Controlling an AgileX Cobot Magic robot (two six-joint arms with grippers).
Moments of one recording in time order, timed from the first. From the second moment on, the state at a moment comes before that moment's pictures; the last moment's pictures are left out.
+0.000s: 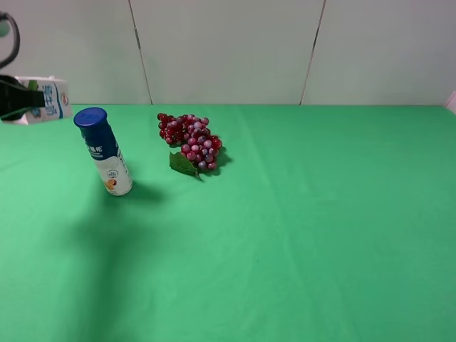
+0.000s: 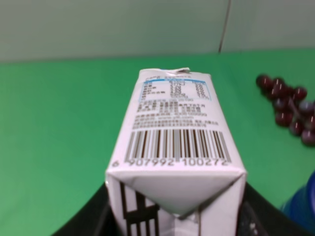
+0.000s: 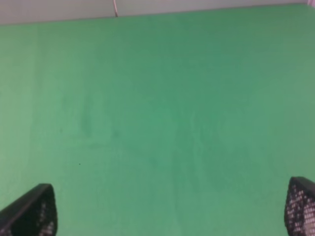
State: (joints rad) left arm -0.04 1.18 -0.52 -1.73 -0.13 1.76; right arm 0.10 -0.01 -0.49 -0.06 1.01 0.08
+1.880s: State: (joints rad) left arm -0.02 1.32 -0.37 -1.73 -0.11 1.61; right arm 0.10 -0.01 -0.49 -0.06 1.01 0.08
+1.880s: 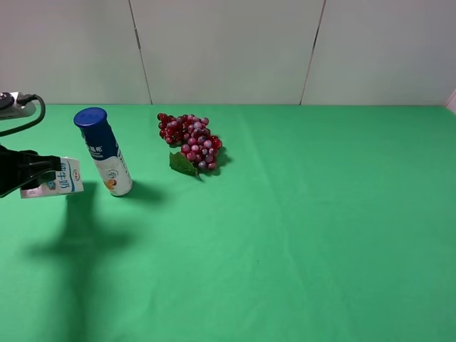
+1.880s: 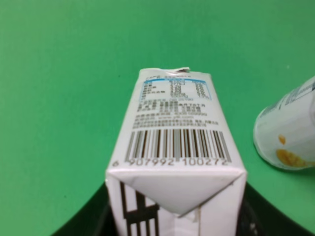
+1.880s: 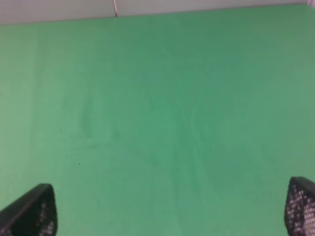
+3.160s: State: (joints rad) left arm -0.02 1.27 -0.38 -1.73 -0.14 1.62; right arm 0.10 -0.01 -0.49 -0.06 1.01 0.08
